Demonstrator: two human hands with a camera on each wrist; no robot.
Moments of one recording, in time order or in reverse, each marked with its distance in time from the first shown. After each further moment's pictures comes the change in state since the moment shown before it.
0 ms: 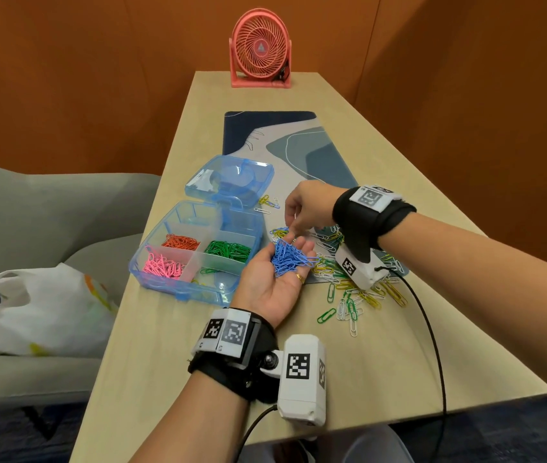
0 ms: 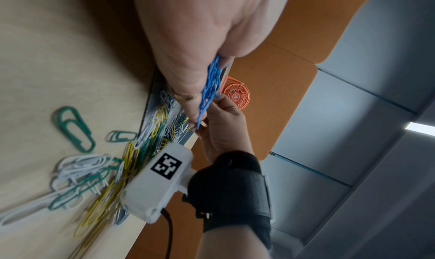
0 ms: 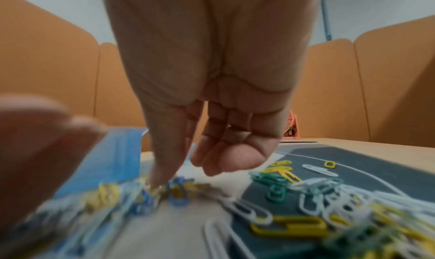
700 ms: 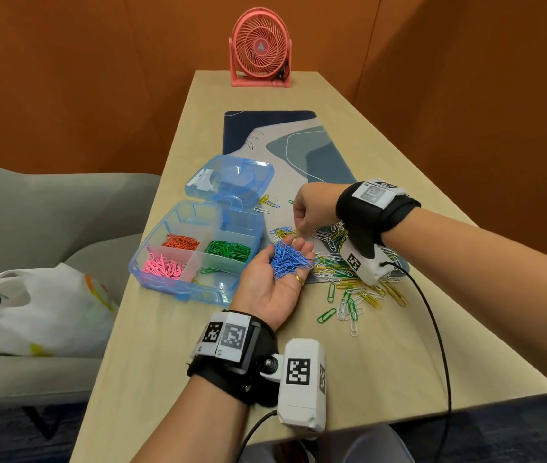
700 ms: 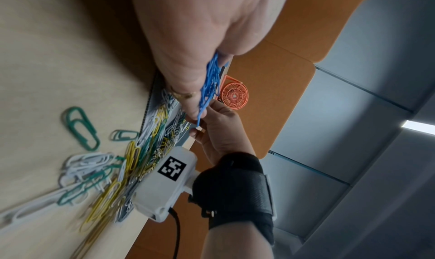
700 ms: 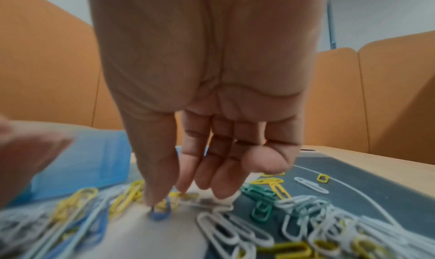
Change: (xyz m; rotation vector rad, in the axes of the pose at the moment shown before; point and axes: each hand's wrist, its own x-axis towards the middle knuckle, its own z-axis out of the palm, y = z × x) left_hand -0.004 -0.001 -0.001 0.018 0.025 0.029; right_hand 0.003 0.005 -0.003 -0.183 -0.070 0.011
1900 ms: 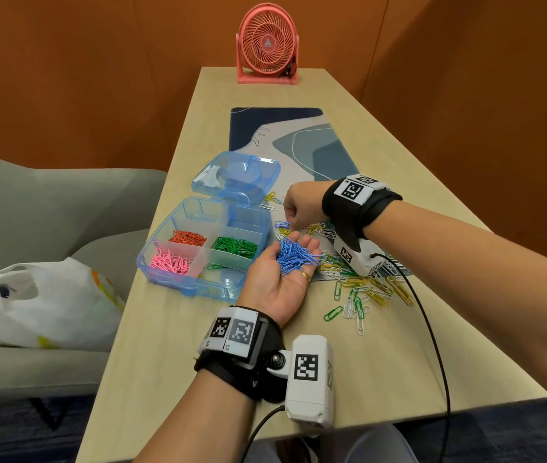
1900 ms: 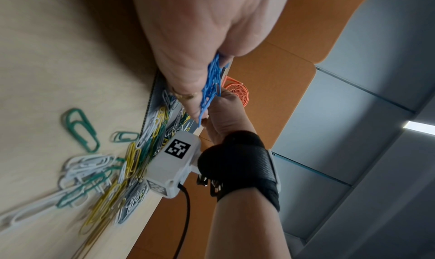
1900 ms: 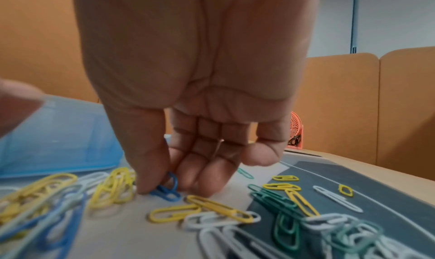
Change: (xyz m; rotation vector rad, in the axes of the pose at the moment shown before) left_hand 0.004 0.000 -0.003 -0.057 -0.034 -0.029; right_hand 0.022 -0.018 0.004 -0.112 -0.026 -0.053
